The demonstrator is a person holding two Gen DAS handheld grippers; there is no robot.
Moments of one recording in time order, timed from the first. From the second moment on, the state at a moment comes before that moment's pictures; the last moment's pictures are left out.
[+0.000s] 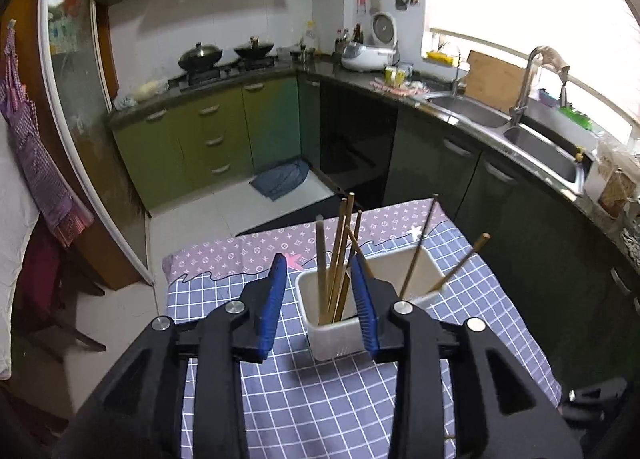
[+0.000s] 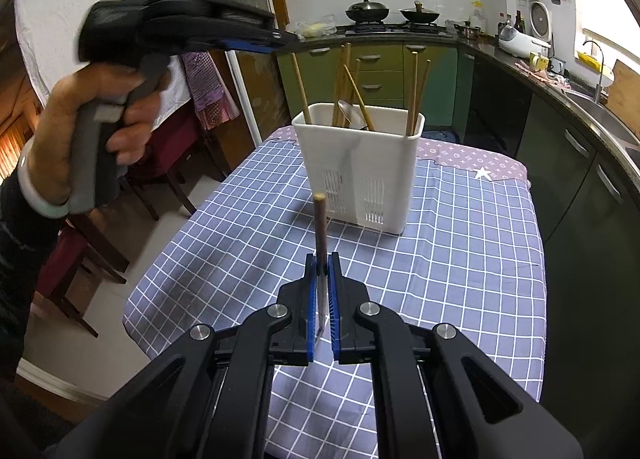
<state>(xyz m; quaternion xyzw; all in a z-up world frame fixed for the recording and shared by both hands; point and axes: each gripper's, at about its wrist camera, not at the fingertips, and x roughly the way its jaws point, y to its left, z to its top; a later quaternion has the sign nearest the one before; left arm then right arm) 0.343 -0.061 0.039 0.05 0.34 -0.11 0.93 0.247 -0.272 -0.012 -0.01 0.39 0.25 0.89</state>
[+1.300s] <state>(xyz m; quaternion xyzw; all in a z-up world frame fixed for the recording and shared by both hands) 0.108 0.036 -0.049 -0.08 0.24 -0.06 0.97 0.399 -0.253 0.052 0.01 0.31 0.17 0.93</state>
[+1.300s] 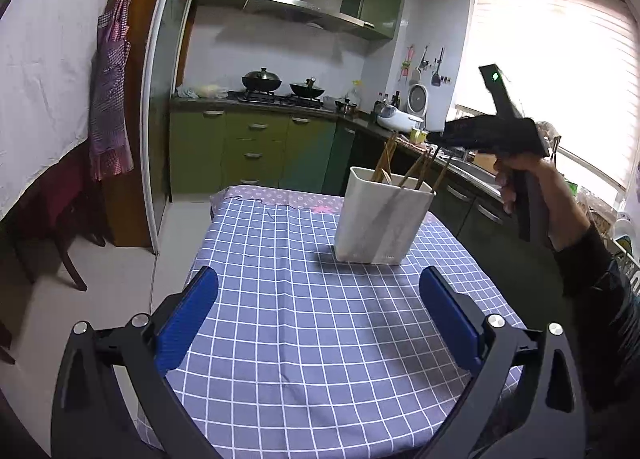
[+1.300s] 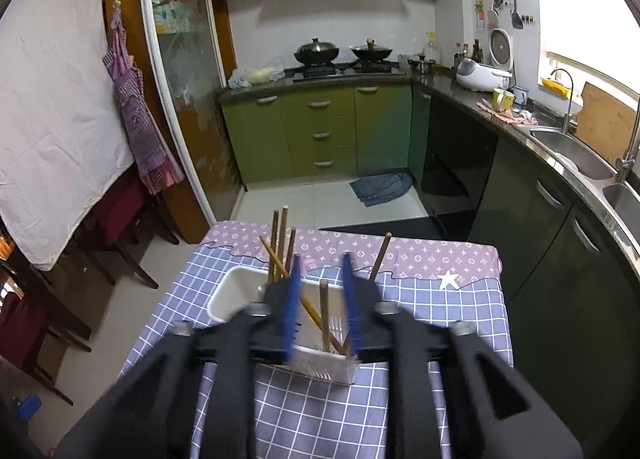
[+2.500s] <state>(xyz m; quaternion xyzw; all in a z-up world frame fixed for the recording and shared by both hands) 0.010 0.009 -0.031 -0.04 0.20 -0.06 0.98 -0.007 -0.342 0.009 0.04 0.14 0.14 0.98</state>
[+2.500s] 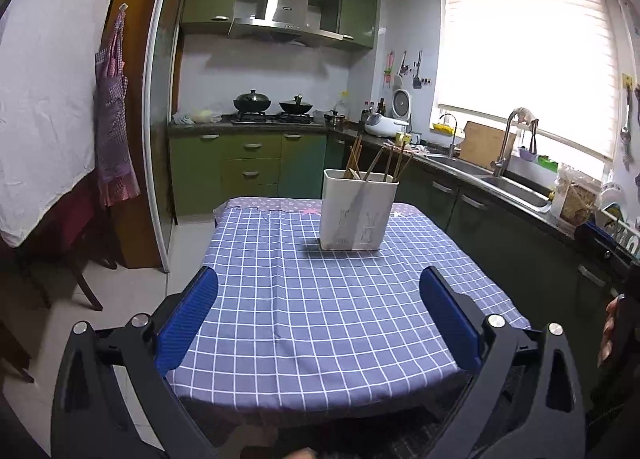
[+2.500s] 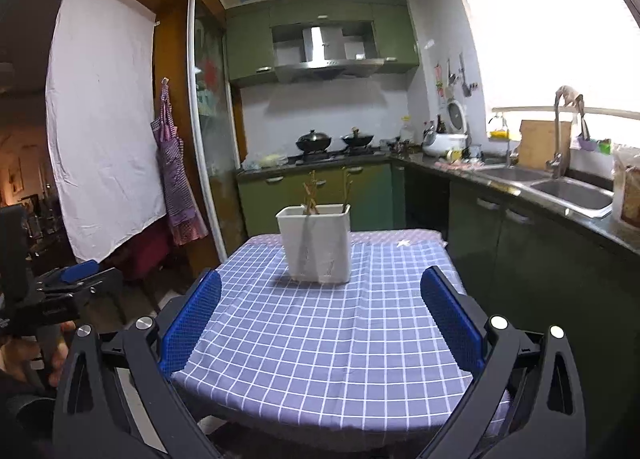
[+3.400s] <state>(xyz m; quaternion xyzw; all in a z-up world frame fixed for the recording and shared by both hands) -0.001 0.004 -0.025 -0.03 0.19 -0.05 0.98 -0.003 -0.334 0.011 0.02 0.14 0.13 0.98</state>
